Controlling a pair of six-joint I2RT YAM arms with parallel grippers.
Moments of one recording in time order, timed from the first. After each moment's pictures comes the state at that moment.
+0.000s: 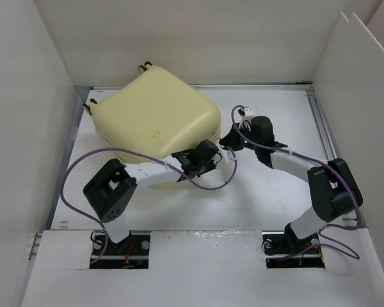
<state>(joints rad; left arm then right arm) -0.93 1.75 1.10 -0.26 -0.26 0.41 0.37 1.58 0.86 0.28 -0.38 0.37</state>
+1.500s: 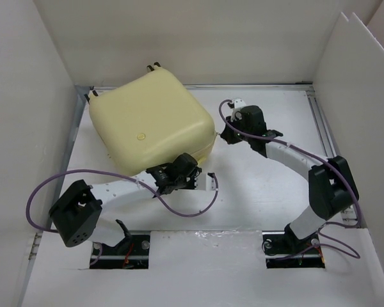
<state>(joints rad) -0.91 1.36 0.75 -0.31 -0.07 0.83 0.43 1.62 1.08 -0.03 -0.14 0.17</state>
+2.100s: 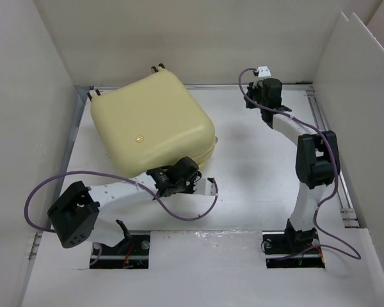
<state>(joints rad) -0.95 1.35 0.76 -0.39 -0.08 0.82 0.18 1.93 1.43 0.16 -0.11 0.05</state>
